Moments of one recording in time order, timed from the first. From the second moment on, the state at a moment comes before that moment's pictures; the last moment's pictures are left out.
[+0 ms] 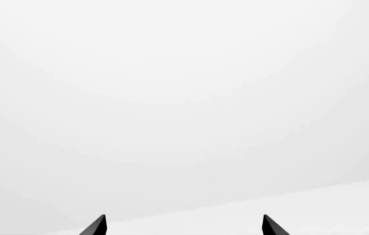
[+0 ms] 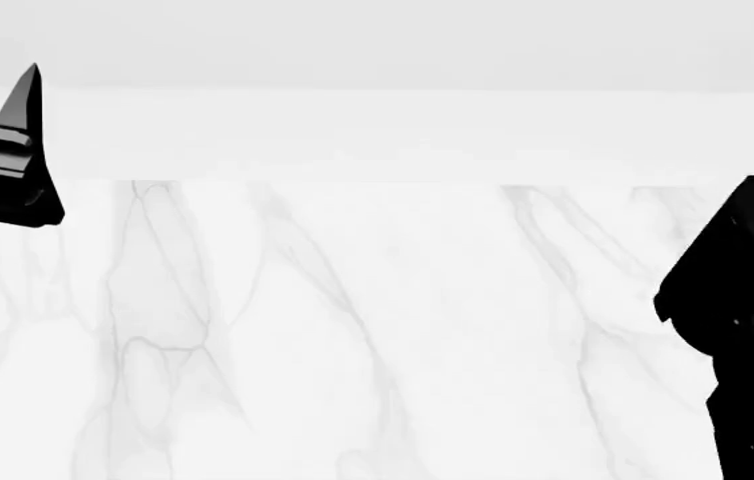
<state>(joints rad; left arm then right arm) -0.83 -0.35 0.02 0.59 -0.45 -1.14 -0.14 1.52 0.29 -1.39 1.31 0.15 1.06 0.27</state>
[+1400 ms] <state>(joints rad) -0.82 -0.37 0.04 0.57 -0.46 -1.12 -0.16 1.40 0.37 -1.16 1.31 0.13 1.07 0.38</state>
